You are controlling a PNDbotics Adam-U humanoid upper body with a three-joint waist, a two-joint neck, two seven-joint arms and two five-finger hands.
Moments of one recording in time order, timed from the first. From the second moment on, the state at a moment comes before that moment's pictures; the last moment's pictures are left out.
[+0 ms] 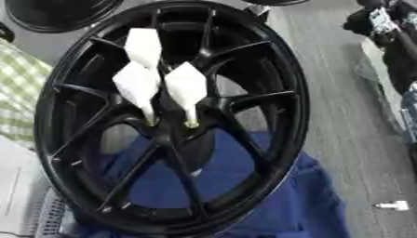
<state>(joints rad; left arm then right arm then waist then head) -0.99 0.98 -0.28 -1.89 -0.13 0.29 -0.56 -0.26 -0.59 -0.25 -1.79 -0.28 0.04 0.05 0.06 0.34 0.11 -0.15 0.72</state>
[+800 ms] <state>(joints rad) -1.09 0.88 -0.37 -1.77 -0.10 0.13 -0.81 -0.26 -0.59 -0.24 -1.79 -0.28 0.05 0.05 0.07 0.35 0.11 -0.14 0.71</state>
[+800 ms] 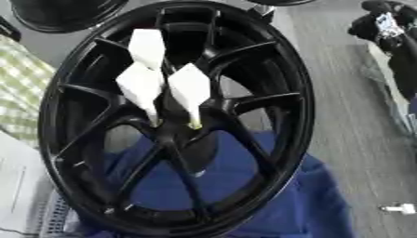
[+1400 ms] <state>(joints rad) -1.15 0.82 -0.44 -1.85 -0.07 0.14 -0.84 -0.26 -0.59 -0.23 -1.79 -0.28 0.05 0.06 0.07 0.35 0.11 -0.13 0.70</state>
